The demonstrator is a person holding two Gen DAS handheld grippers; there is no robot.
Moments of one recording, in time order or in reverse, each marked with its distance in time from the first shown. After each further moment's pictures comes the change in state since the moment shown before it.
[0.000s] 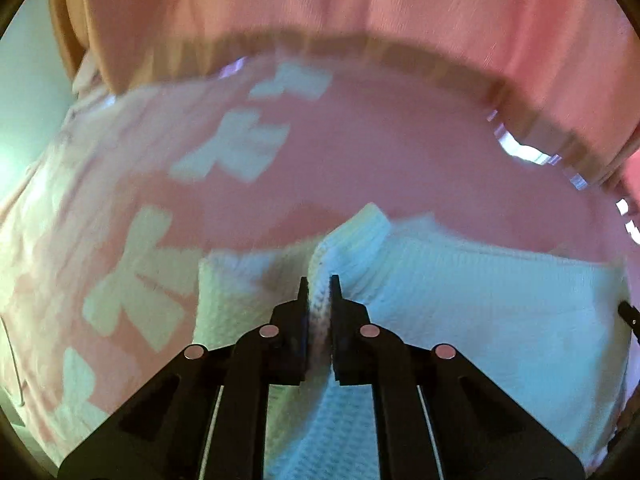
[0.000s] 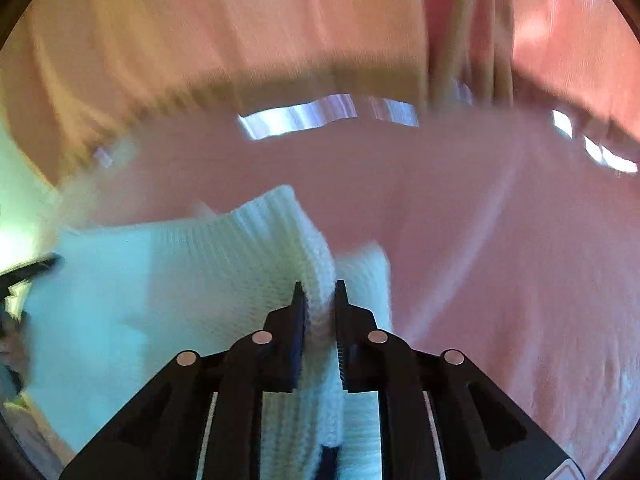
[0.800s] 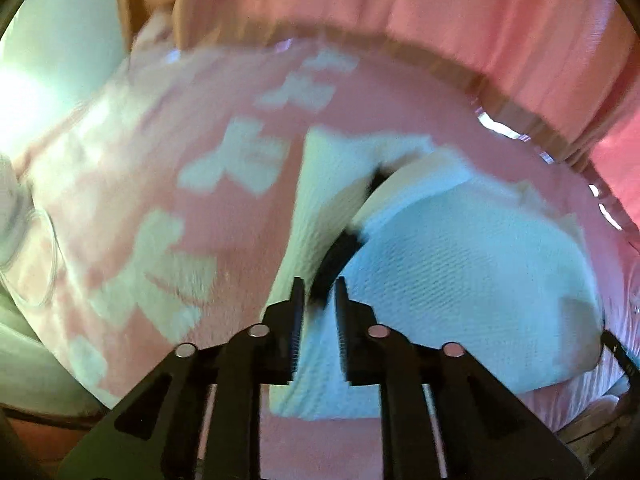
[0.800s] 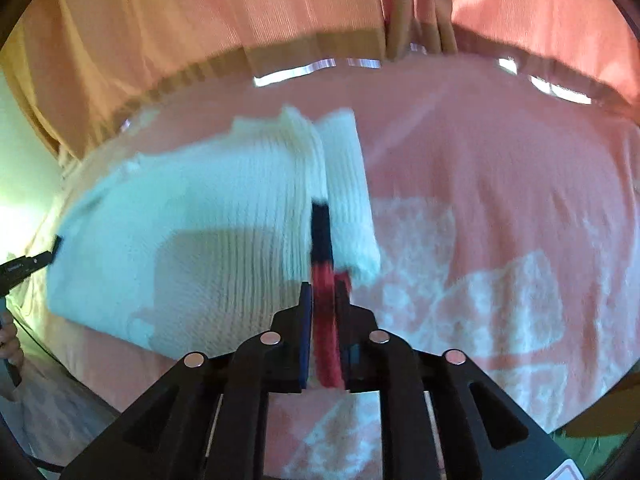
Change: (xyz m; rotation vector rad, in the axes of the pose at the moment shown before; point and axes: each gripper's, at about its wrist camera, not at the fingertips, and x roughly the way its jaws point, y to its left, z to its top) left arm -0.117 0.052 -0.096 -0.030 -0.043 -0.063; right arm -0.116 -0.007 -0.108 0.034 0.005 0.019
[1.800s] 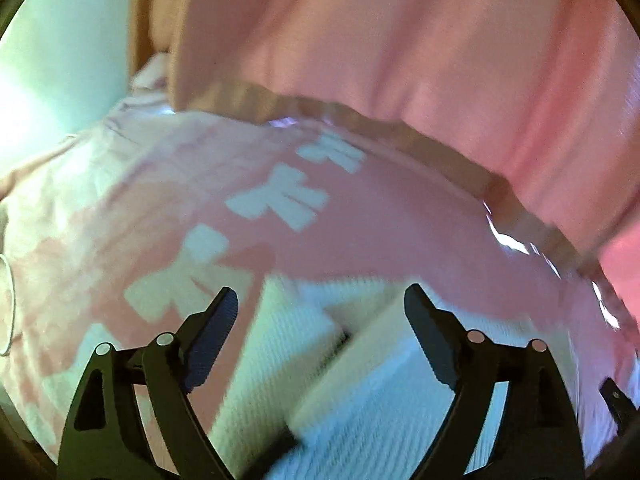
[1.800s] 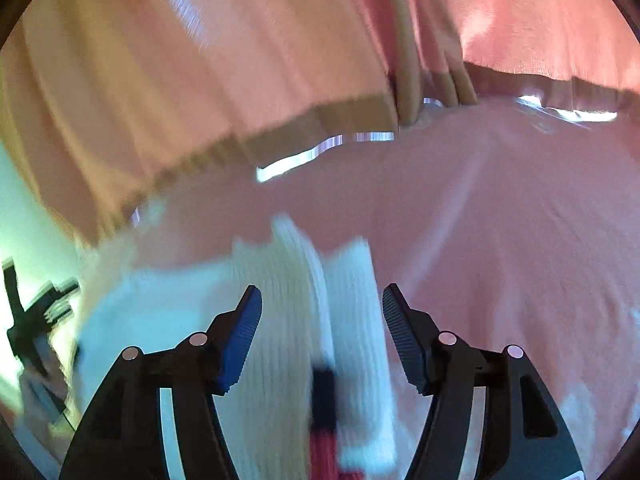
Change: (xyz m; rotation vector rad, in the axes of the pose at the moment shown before) left arm 0.054 -0.014 0.080 -0.160 -0.177 -0.022; right arm 0.040 -0.017 0.081 0.087 -0.145 0.117
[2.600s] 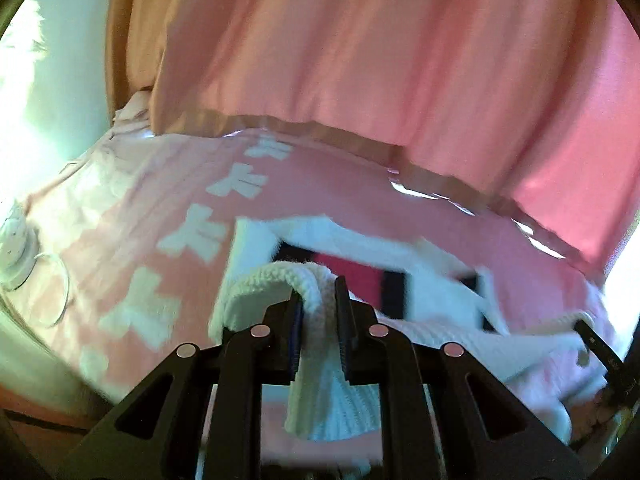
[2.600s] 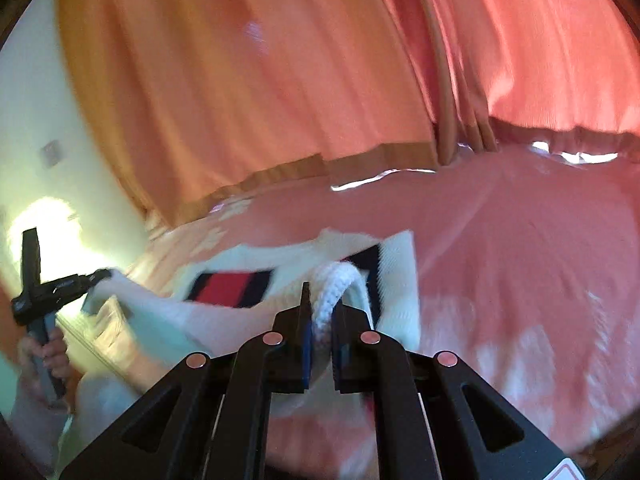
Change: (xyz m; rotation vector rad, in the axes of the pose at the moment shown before) left arm -0.144 -0.029 -0.029 0.126 0.027 -0.114; right arm -0.124 0.006 -0.027 -0.075 -0.091 0.185
